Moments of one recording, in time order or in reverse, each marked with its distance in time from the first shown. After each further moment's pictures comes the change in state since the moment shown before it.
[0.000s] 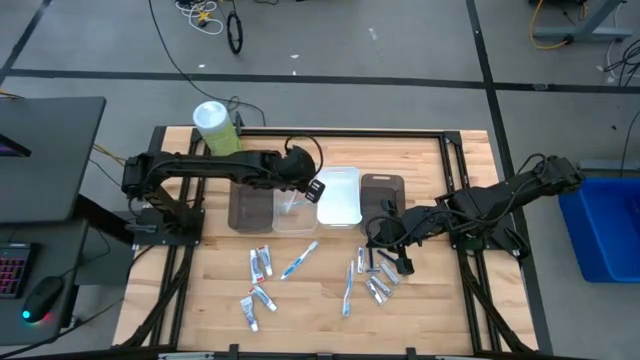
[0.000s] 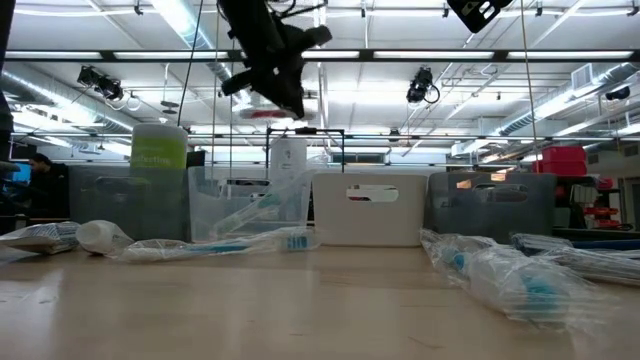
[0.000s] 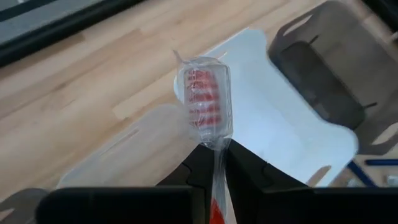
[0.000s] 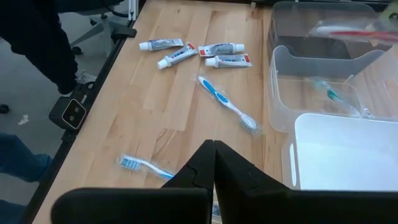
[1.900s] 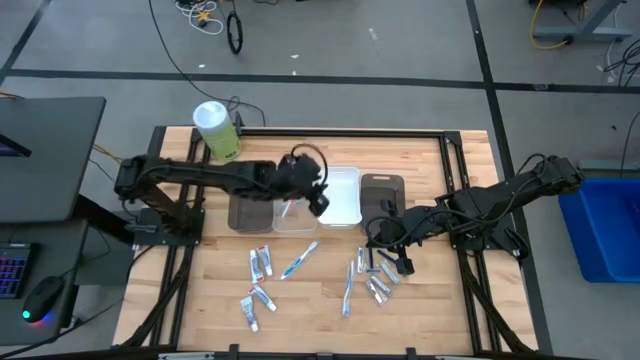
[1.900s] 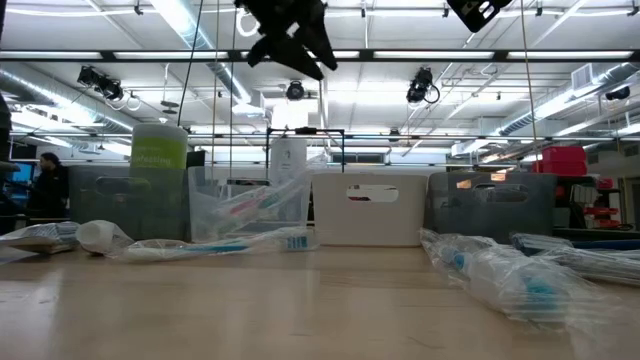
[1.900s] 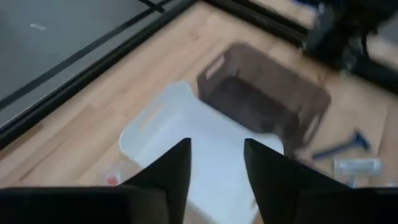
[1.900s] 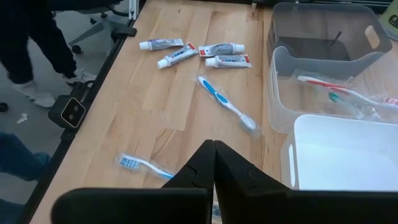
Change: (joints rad) left arm -0.143 -0.049 0.019 0.171 -0.080 0.272; right arm 0.000 0.000 0.000 0.000 0.000 -0.011
